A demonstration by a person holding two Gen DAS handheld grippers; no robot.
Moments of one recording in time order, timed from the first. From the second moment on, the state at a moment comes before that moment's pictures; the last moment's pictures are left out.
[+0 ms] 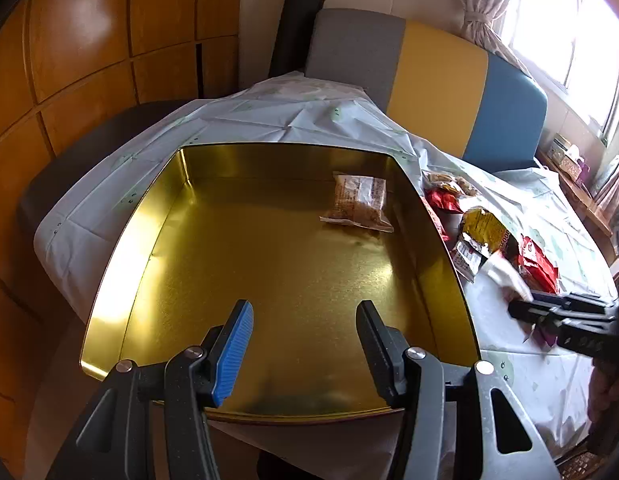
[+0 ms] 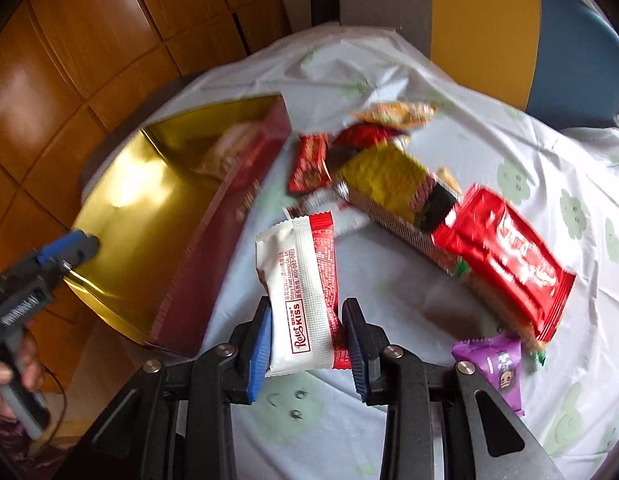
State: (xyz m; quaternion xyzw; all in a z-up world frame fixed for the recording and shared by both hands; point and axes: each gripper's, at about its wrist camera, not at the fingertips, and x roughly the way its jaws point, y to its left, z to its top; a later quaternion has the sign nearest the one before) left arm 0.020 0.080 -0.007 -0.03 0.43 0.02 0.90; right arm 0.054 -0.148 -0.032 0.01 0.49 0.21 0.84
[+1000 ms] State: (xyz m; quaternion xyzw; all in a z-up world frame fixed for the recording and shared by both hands) left arm 0.014 0.105 -0.010 -0.05 0.43 0.06 0.90; right arm 0.079 -0.033 -0.008 0.03 0.49 0.26 0.83
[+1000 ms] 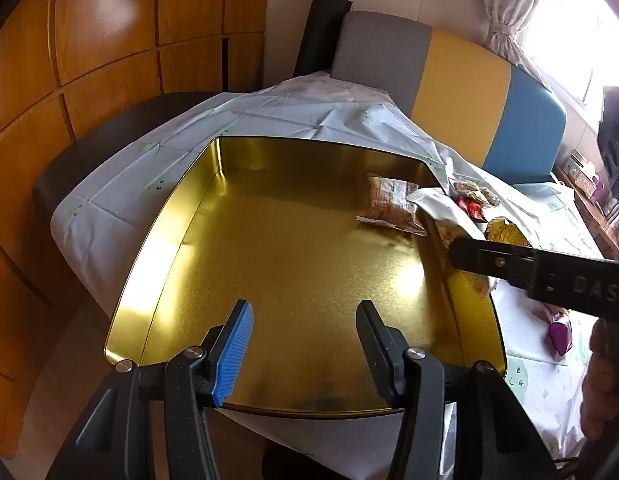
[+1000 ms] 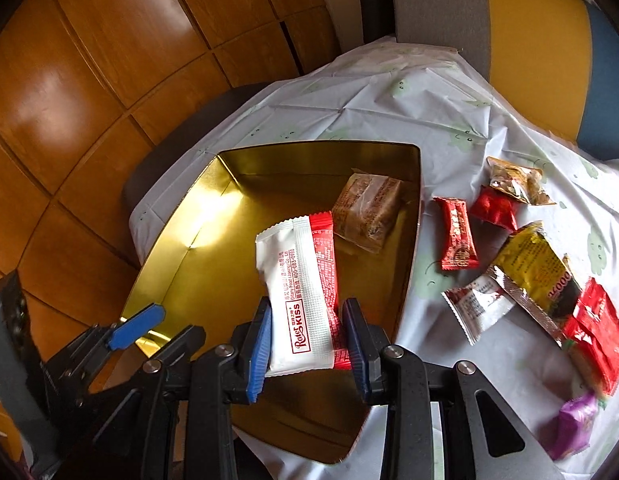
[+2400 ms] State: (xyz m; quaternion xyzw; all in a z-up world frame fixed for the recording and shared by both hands) left arm 0.009 0.071 0.003 -0.03 0.41 -0.02 0.91; right arm 0.055 -0.155 -0.001 0.05 0.45 0.17 0.88
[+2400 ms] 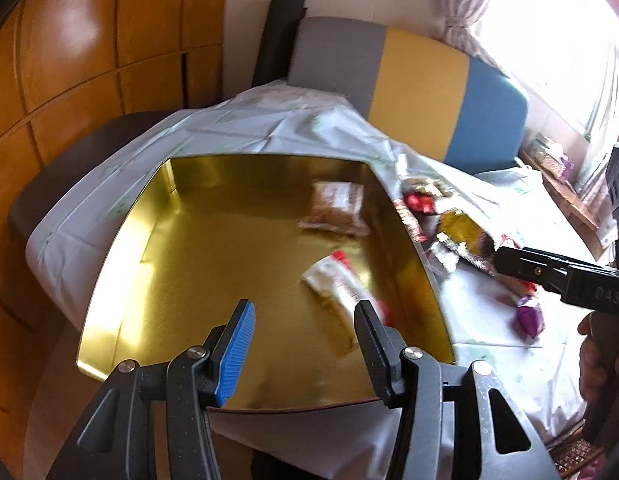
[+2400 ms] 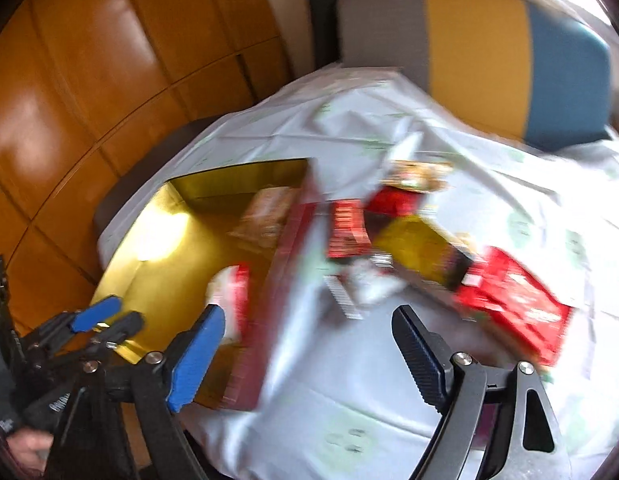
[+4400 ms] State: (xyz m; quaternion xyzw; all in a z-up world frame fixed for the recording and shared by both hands) left arm 0.025 -0.173 -0.082 0.16 0.48 -0.25 0.83; right arm 0.059 -0.341 -0.012 0.08 0.46 0.04 0.88
